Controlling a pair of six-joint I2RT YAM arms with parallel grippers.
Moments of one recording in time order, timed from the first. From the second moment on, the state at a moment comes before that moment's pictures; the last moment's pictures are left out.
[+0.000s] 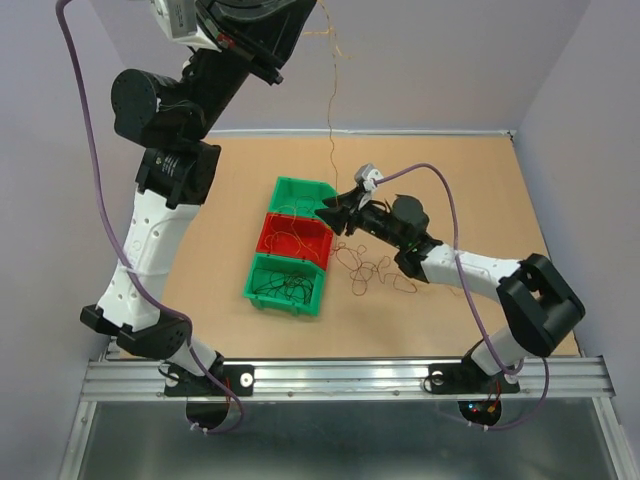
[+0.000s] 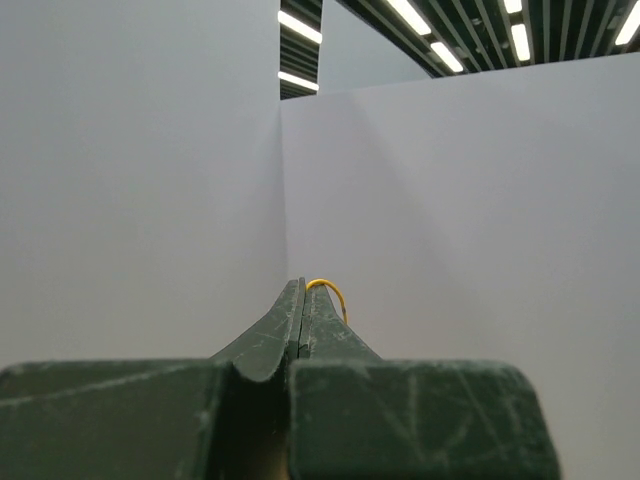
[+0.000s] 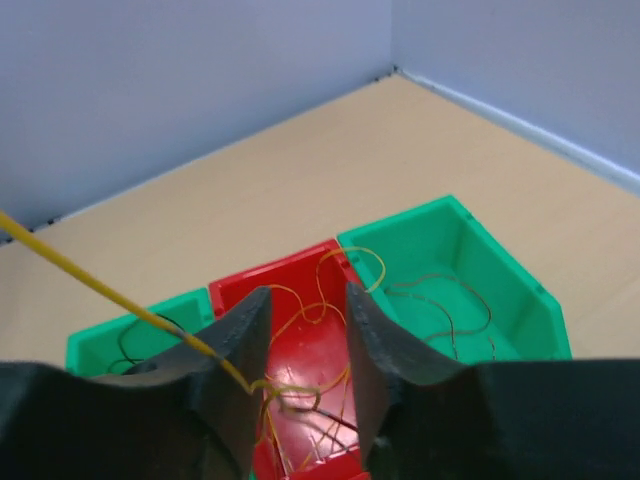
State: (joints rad) left arm -0.54 1.49 2.12 0.19 0.39 -0.36; right arm 0.68 1.49 0.82 0.82 -0.33 0.14
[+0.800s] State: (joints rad) left arm -0.54 1.48 2.29 0.14 0.12 -0.23; right arm 0.65 1.41 0.24 0.99 0.35 0.38
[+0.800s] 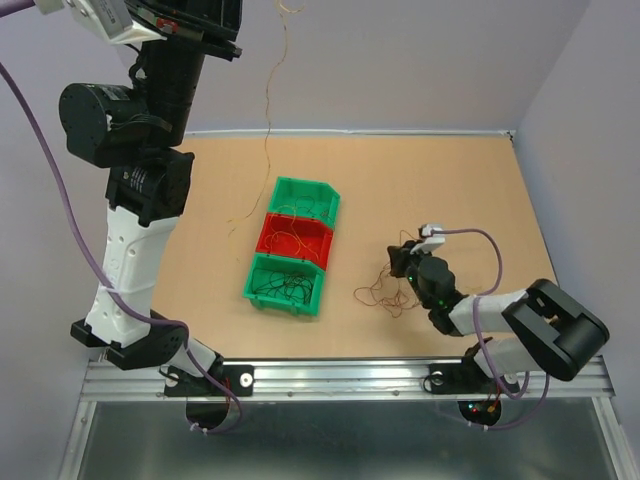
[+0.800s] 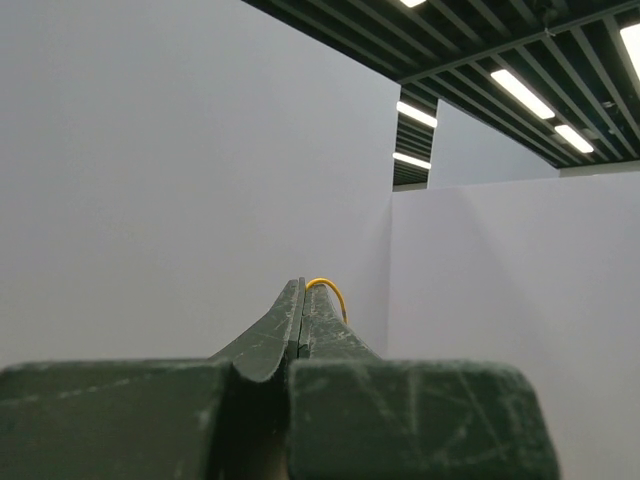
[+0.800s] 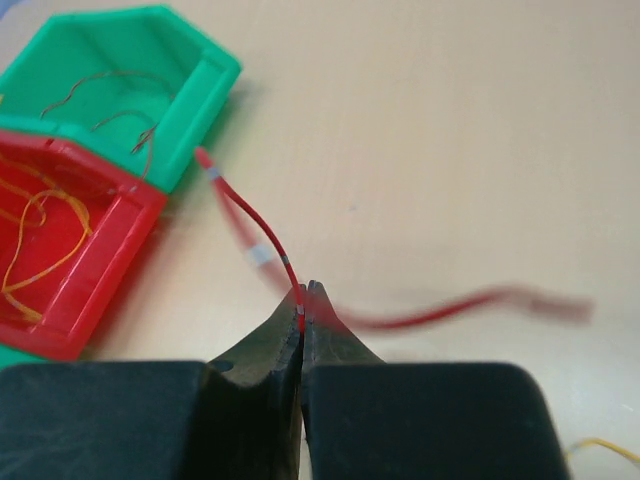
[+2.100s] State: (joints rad) left arm -0.54 1.44 1.72 0.32 0.05 -0.05; right arm 0.59 1.63 1.06 0.71 -0.38 0.13
